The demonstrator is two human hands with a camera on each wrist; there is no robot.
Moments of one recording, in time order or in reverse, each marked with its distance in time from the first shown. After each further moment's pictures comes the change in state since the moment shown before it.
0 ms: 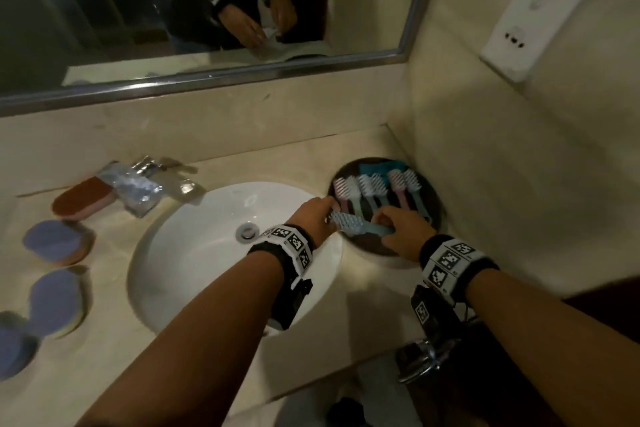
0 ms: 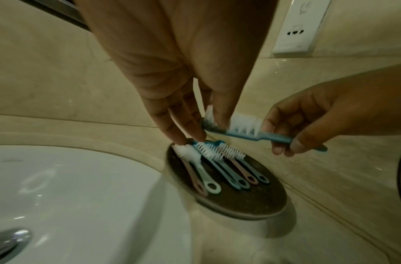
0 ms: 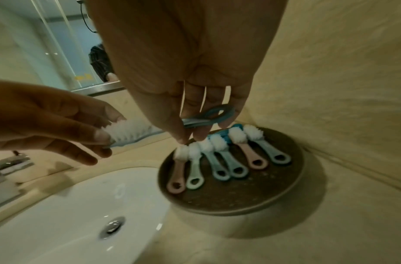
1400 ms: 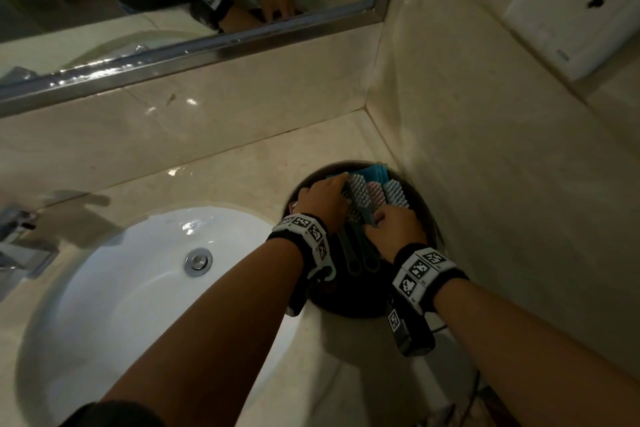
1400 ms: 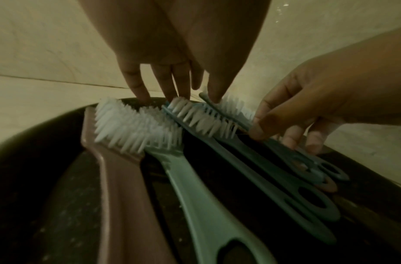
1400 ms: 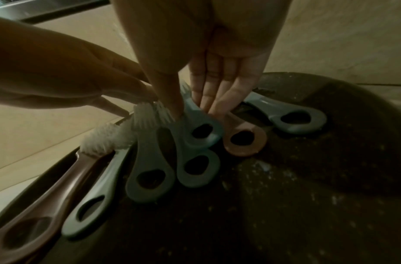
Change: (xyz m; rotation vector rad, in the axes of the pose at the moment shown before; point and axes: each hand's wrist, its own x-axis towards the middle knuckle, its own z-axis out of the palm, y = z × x) left_hand 0.202 0.039 0.057 0.195 -0.139 -0.122; right_hand 0.150 0.094 -0.002 0.201 0.163 0.274
